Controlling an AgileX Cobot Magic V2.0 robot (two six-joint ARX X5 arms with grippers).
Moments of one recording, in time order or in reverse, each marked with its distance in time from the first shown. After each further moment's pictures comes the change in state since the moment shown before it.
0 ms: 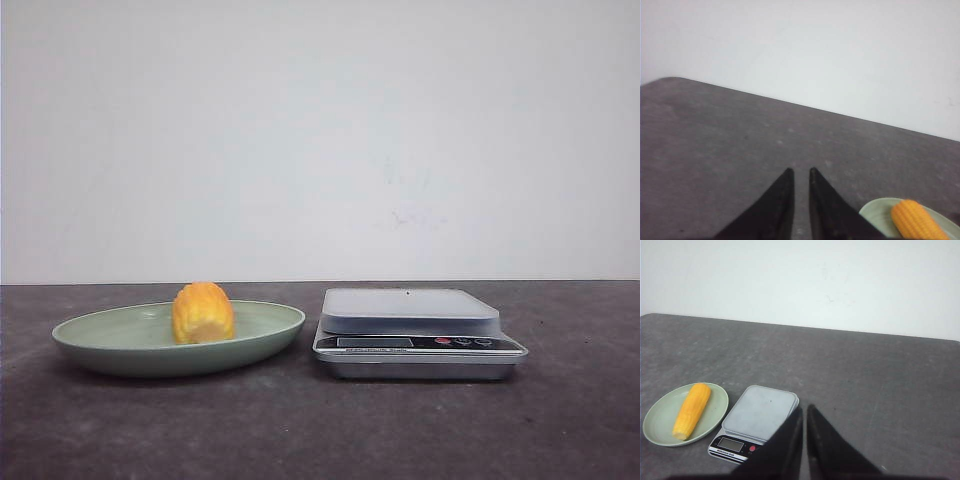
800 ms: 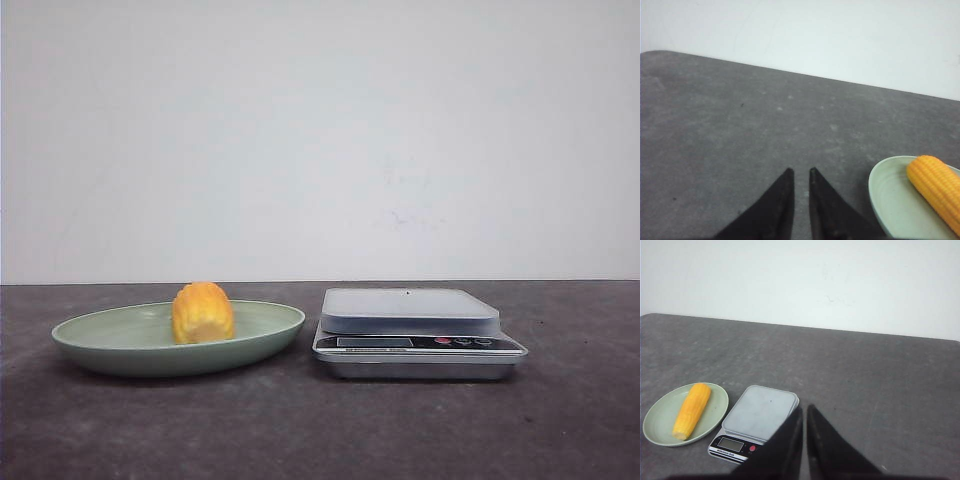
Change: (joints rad) left arm 0.000 -0.001 -0.135 0.065 0.026 0.045; right arm 0.000 0.000 0.000 0.000 0.000 0.000
